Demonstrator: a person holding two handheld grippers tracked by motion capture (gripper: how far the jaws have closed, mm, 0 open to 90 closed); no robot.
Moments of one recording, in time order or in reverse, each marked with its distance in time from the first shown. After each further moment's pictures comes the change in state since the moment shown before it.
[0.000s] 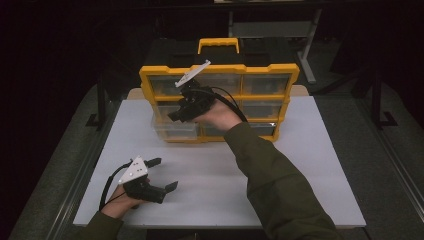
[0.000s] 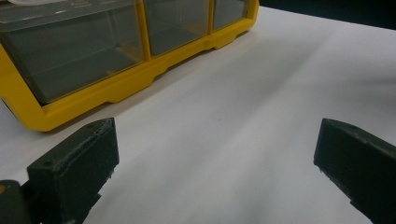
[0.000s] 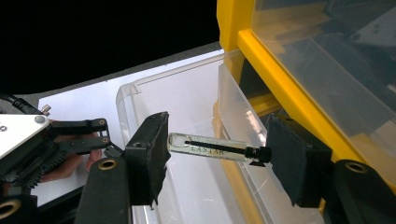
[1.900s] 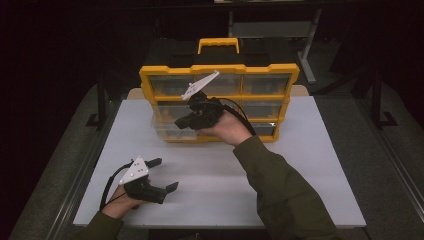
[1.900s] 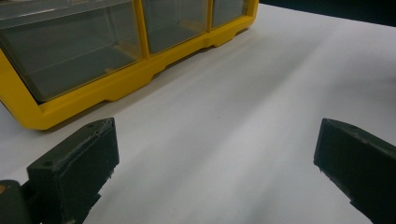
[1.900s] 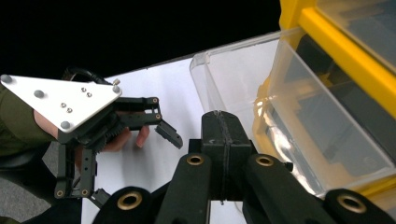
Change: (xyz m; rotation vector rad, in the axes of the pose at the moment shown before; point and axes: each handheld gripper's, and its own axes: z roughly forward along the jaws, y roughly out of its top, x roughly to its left) left arm -0.001 -0.001 0.001 0.003 0.002 0.003; right arm 0.026 -0.022 -0.024 0.001 0.086 -0.055
